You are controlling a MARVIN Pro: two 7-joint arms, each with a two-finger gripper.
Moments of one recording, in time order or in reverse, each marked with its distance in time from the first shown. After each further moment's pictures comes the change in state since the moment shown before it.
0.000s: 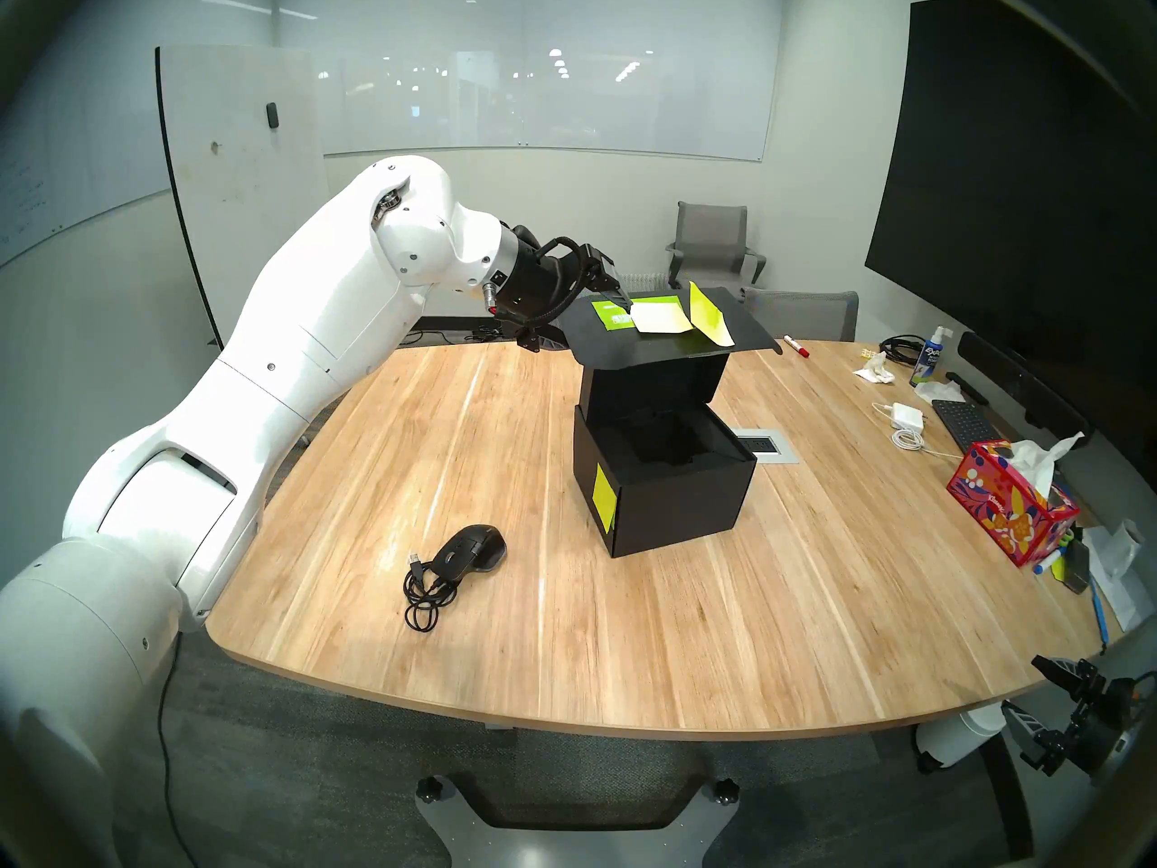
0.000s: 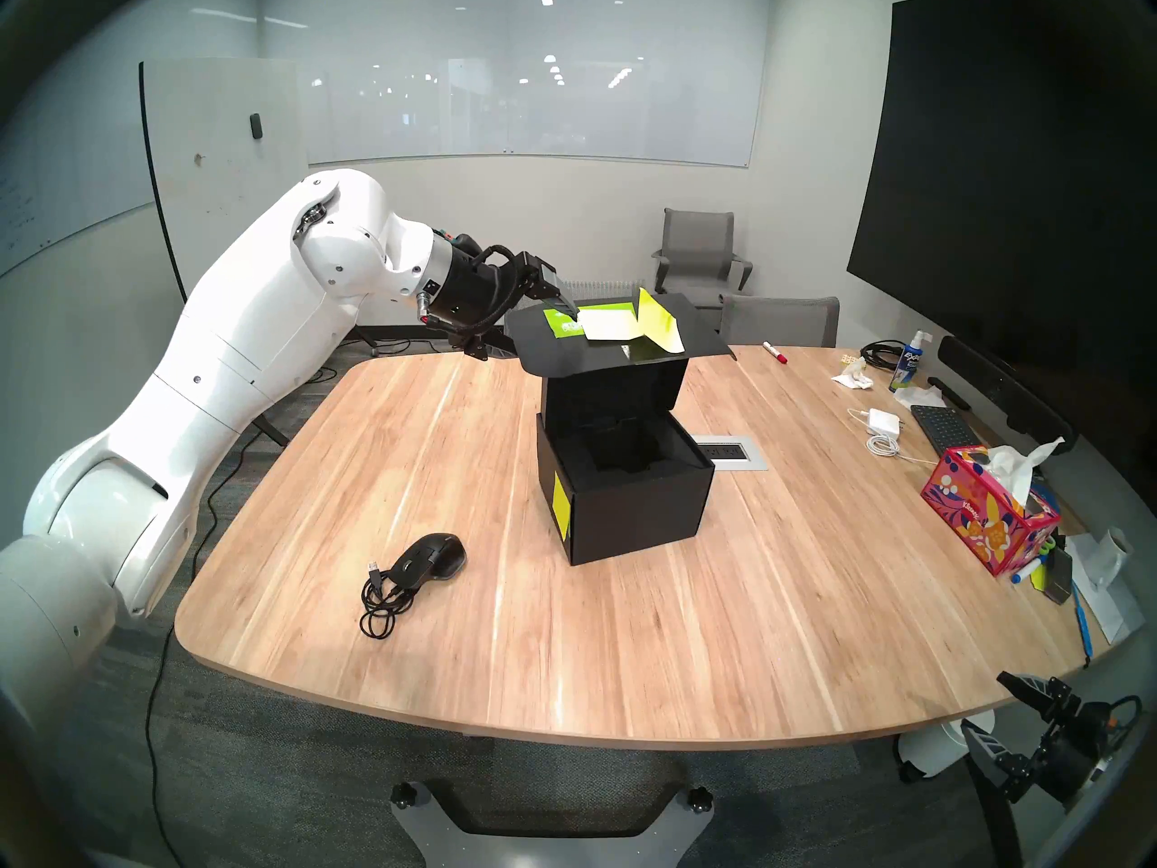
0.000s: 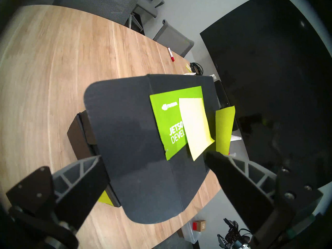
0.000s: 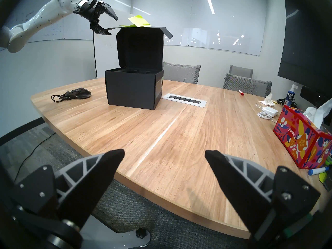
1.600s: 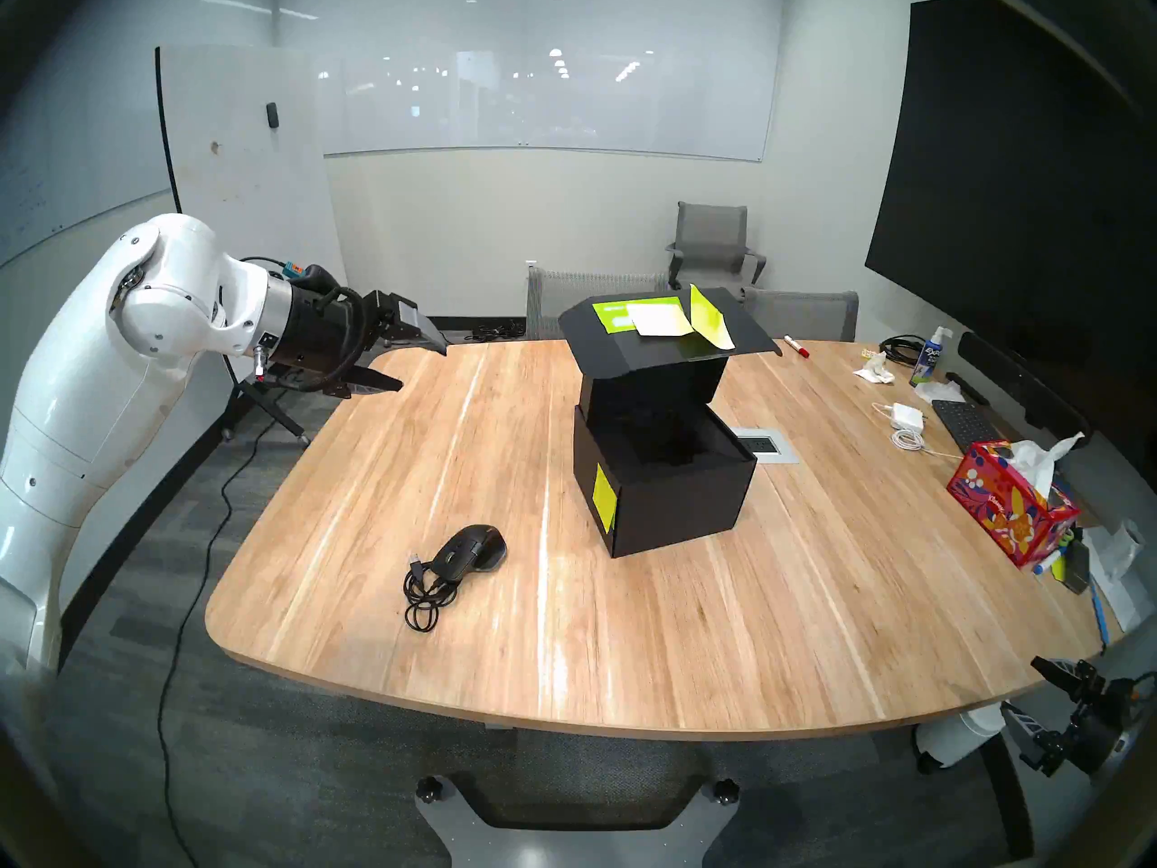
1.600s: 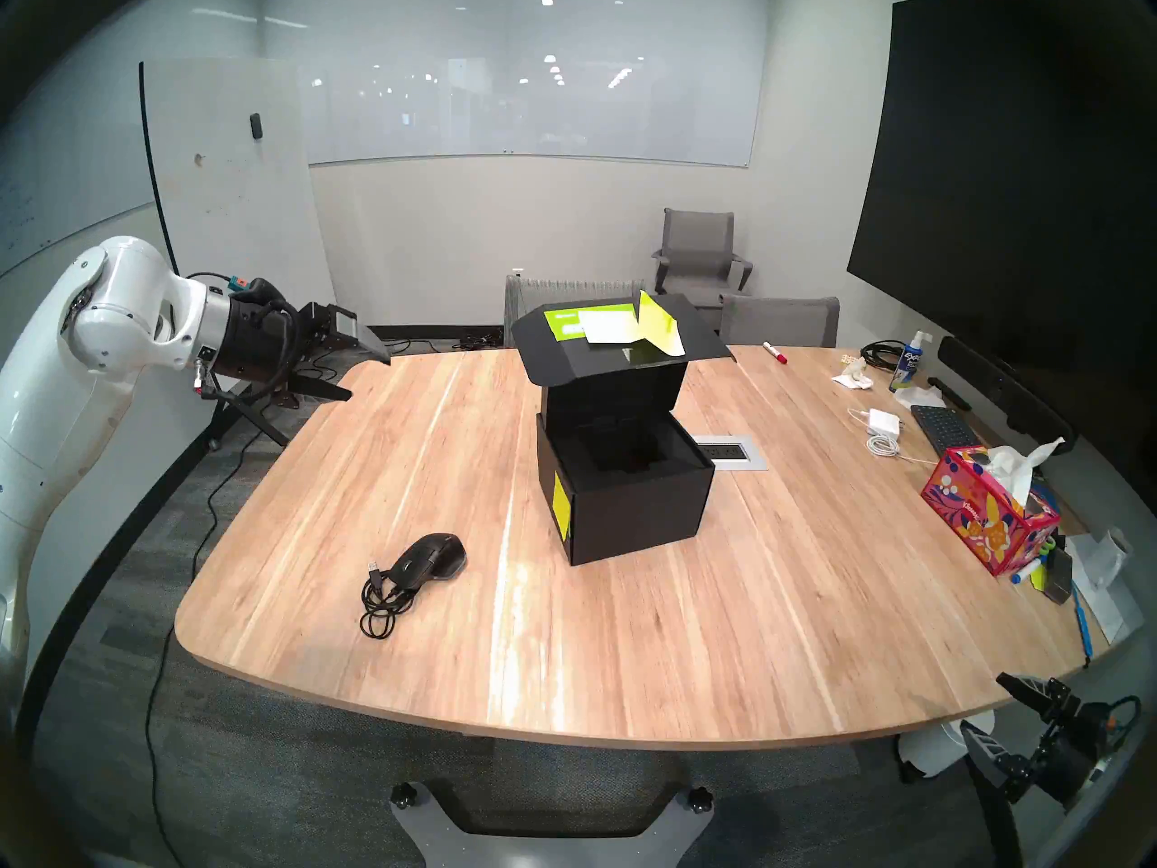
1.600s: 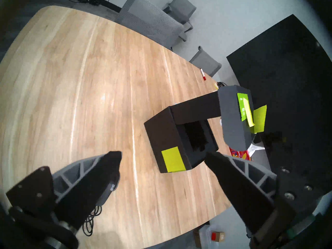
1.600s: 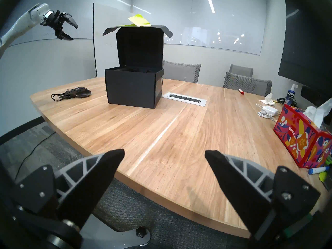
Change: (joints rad) left arm 0.491 0.574 -0.343 -0.443 -0.072 0.019 -0.044; right arm 0.001 0.000 0.000 0.000 -0.009 0.000 0.000
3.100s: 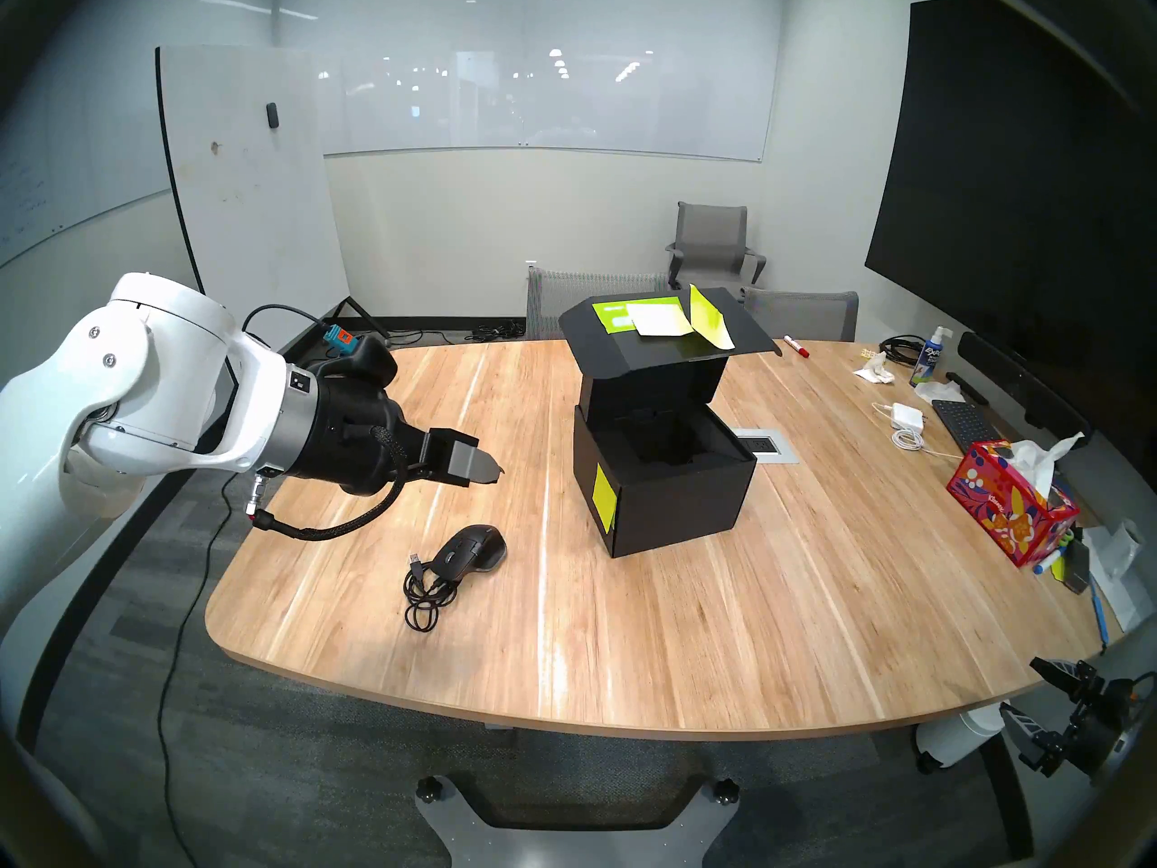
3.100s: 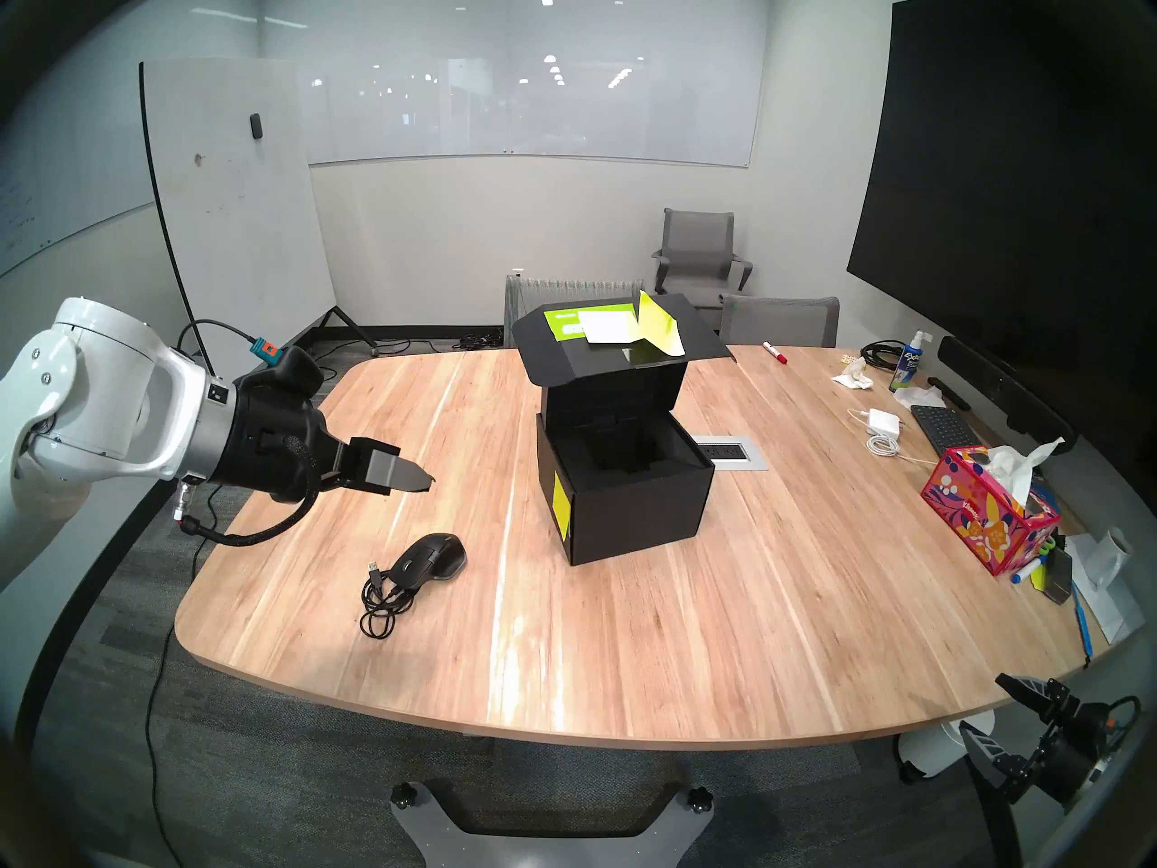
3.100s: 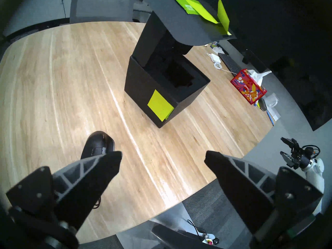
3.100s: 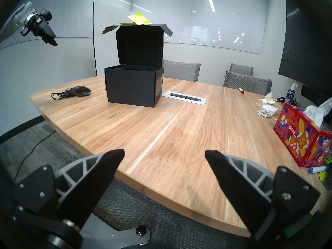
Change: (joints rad) left arm 0.360 0.208 -0.168 -0.538 0.311 -0.050 -0.281; right arm 0.002 0.000 0.000 0.000 -0.009 0.000 0.000
